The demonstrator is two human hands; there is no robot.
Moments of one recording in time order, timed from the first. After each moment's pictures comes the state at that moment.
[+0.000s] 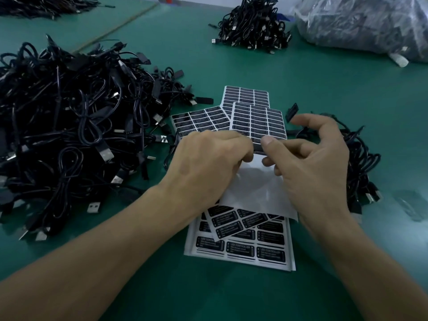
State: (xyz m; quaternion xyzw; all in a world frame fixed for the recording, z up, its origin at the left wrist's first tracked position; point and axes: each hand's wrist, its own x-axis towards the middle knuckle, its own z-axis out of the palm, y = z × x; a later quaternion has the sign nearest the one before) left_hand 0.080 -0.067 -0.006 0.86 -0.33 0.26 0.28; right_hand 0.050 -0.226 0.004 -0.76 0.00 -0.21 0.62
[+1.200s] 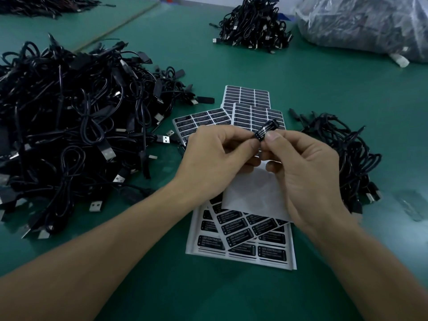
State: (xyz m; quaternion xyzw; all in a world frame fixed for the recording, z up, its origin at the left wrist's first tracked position) left_hand 0.080 -0.080 -0.008 0.71 -0.15 -0.01 0.68; right_hand 0.056 -0.223 -0.005 -0.68 0.02 -0.13 0.72
